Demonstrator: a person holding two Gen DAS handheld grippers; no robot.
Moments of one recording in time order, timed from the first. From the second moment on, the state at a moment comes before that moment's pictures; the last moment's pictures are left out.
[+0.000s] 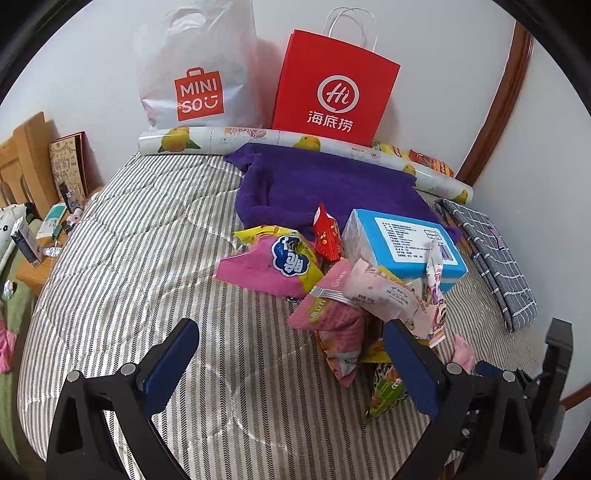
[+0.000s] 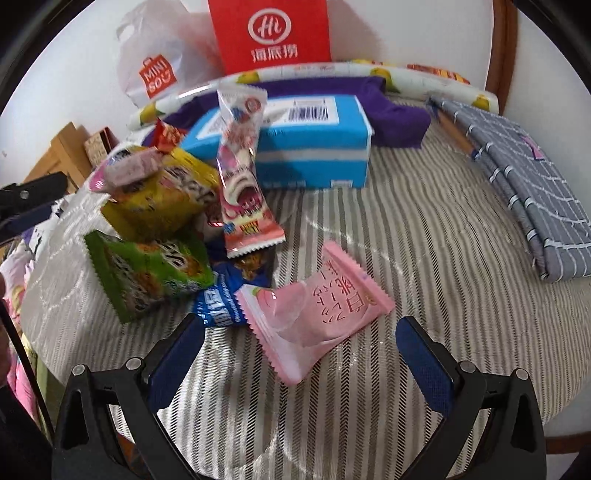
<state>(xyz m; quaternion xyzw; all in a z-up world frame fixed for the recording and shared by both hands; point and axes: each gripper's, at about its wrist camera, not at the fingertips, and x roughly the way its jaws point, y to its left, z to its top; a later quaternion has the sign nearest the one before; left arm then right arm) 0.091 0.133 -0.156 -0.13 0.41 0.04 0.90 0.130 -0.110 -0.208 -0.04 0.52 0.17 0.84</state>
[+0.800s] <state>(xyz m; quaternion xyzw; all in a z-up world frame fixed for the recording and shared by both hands) 0.088 0.143 -0.169 -0.14 0.42 0.02 0.90 0.133 -0.110 -0.205 -0.02 0.49 0.18 0.85</state>
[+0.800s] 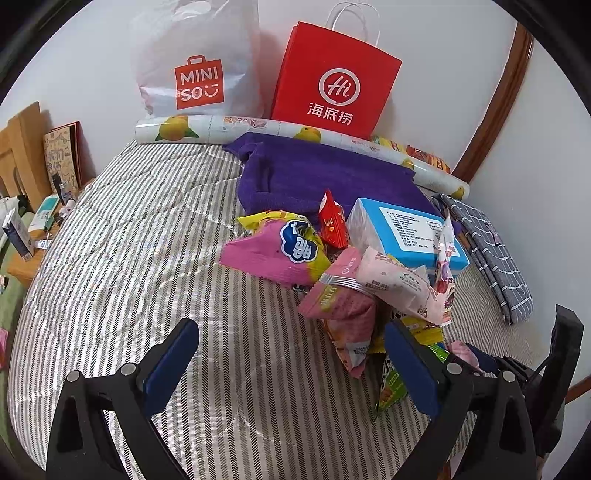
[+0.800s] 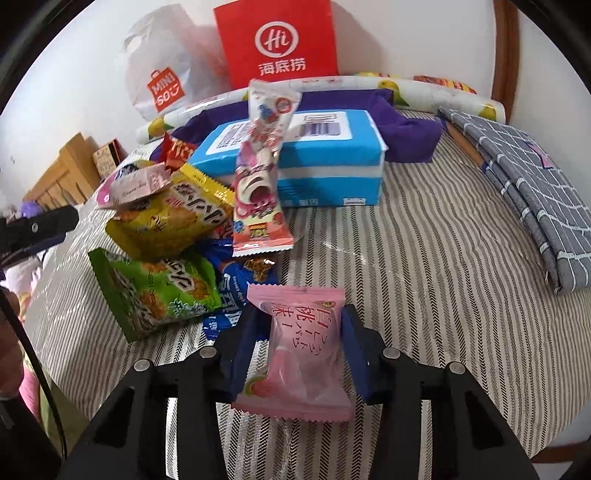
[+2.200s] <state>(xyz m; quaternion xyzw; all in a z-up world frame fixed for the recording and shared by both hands) 0.085 0.134 -0.164 -0.14 0.42 0.02 0.90 0.125 -0.135 -0.172 0.03 0.44 0.17 0.88</state>
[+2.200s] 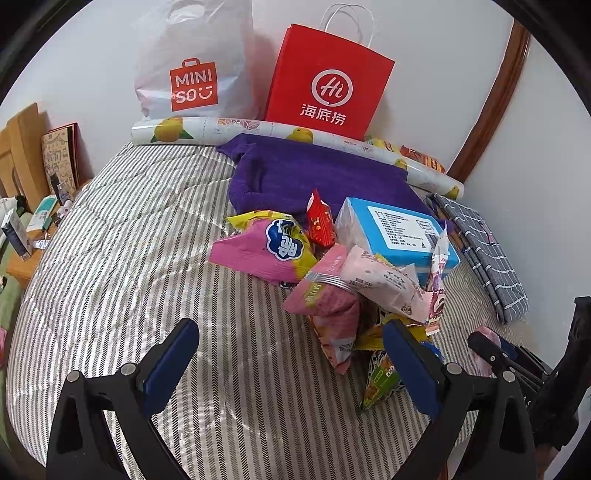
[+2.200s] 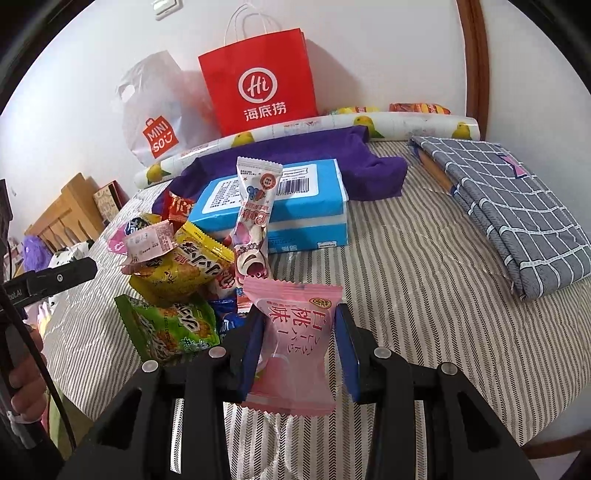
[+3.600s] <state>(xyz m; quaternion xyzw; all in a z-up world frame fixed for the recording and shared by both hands) 0.137 0.114 -0.206 -0.15 0.47 -0.01 0.87 0.147 -0.162 -0.178 0.05 0.43 0.15 0.89</state>
